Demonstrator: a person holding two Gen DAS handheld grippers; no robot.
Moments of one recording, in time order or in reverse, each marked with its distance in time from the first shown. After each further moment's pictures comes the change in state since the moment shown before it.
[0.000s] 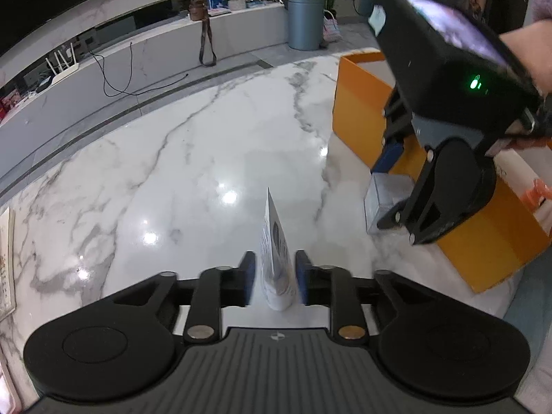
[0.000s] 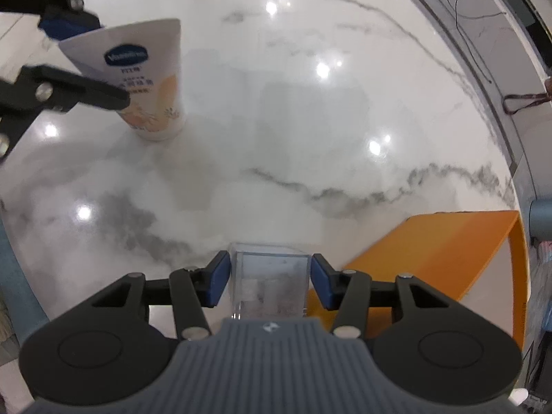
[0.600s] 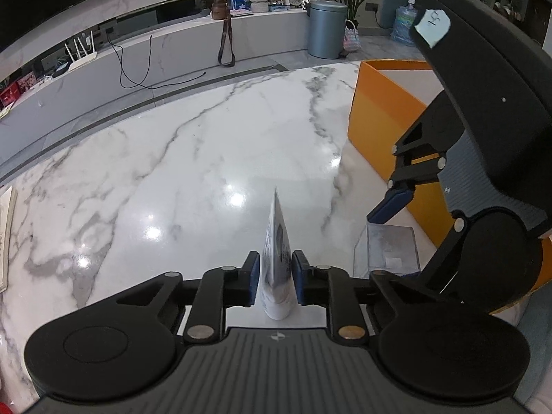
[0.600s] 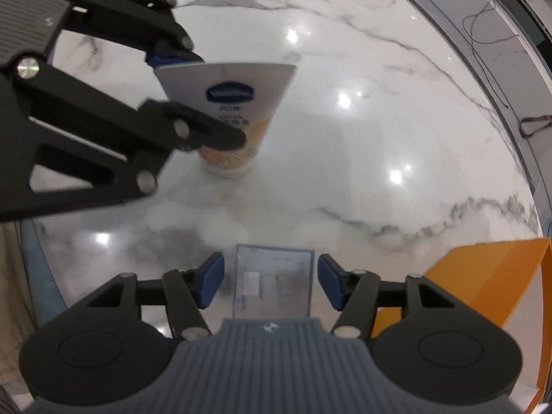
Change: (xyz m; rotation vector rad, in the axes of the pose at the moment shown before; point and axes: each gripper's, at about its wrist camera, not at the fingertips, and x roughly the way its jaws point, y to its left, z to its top) left arm 0.009 0.002 -0.001 -0.079 -0.020 0.033; right arm -0.012 0.036 0.003 -0.011 -0.123 0.065
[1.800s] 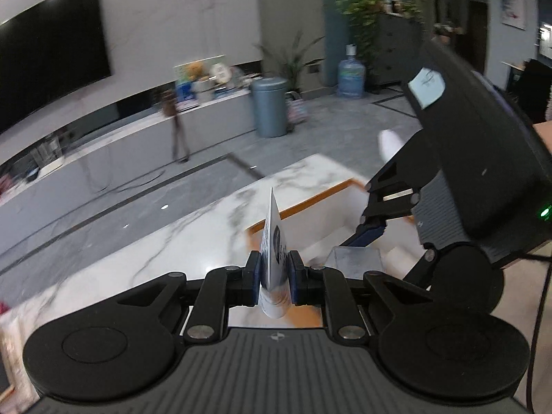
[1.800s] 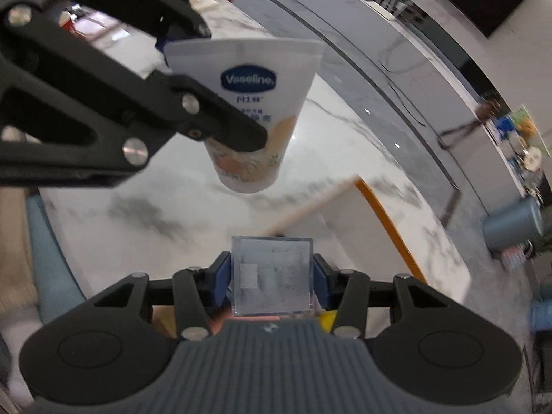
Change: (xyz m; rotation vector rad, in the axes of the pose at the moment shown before) left arm -0.088 -0.122 0.105 0.191 -0.239 -0.088; right arm -0.143 -0.050 -0.106 0.074 -0.188 -0.201
